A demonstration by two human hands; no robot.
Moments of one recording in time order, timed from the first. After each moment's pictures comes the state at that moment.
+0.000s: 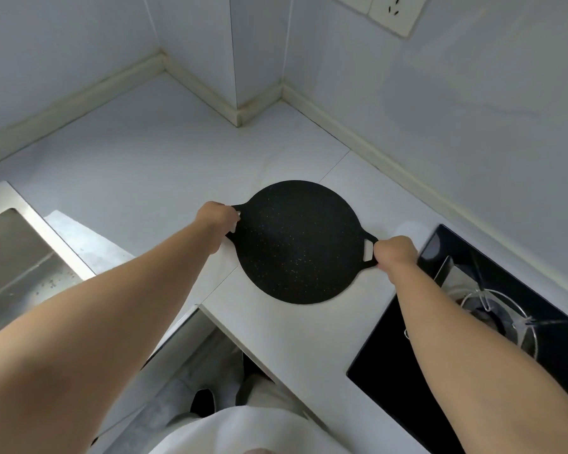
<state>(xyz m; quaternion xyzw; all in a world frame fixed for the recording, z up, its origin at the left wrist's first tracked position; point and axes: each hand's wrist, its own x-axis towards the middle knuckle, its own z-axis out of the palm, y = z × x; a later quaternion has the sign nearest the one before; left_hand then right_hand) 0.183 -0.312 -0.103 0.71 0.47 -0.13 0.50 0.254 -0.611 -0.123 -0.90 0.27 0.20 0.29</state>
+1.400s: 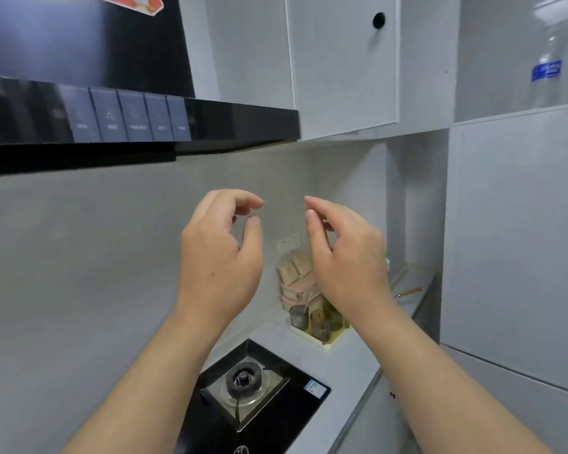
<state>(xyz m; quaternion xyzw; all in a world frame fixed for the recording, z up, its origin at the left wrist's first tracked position) -0.213 -0.826 0.337 0.55 -0.58 0.25 0.55 -0.339 -0.915 0.308 -0.70 0.25 -0.66 0.05</state>
